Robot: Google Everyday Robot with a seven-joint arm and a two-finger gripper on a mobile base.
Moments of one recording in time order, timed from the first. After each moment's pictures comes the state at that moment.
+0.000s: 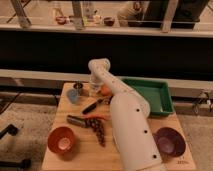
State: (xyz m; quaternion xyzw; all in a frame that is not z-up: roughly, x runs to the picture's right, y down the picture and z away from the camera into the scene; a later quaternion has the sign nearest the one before) arm -0.086 0.028 1.009 -0.33 -0.15 -0.03 0.93
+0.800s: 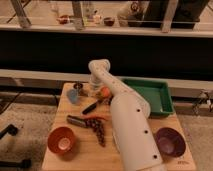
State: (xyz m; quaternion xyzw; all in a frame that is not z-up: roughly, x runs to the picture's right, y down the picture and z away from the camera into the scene) arm -0.086 0.028 1.008 -0.33 -0.15 -0.03 0.93
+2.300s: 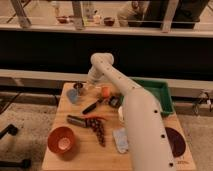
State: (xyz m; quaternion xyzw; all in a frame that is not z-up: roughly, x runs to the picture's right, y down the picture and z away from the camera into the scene) arm -0.106 -0.024 0.941 -0.28 -0.23 -0.03 0.93
